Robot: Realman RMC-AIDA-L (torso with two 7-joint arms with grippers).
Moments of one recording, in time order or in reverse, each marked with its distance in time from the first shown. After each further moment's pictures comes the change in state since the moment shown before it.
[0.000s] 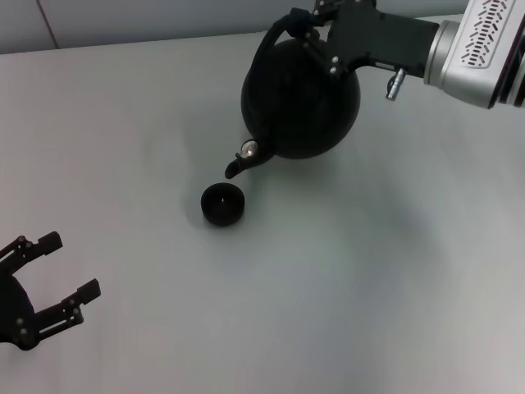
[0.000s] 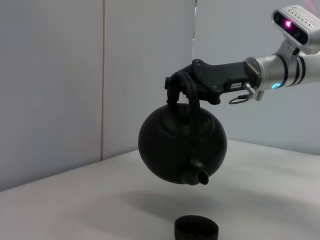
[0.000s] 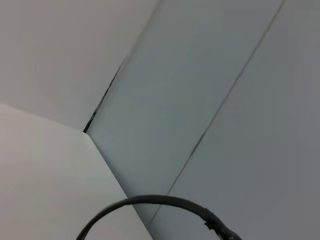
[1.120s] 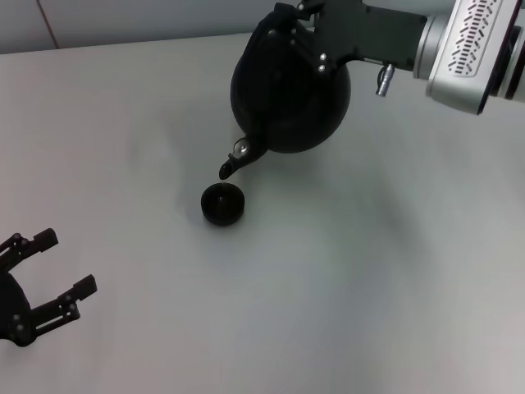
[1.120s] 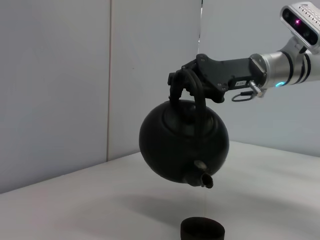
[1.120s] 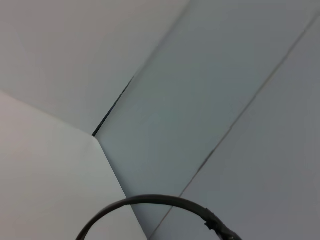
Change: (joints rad) left arm -0.002 0.002 -0.012 0.000 -0.001 -0.002 -0.006; right arm -0.002 0.015 -0.077 -0.048 0.043 0.001 -0.036
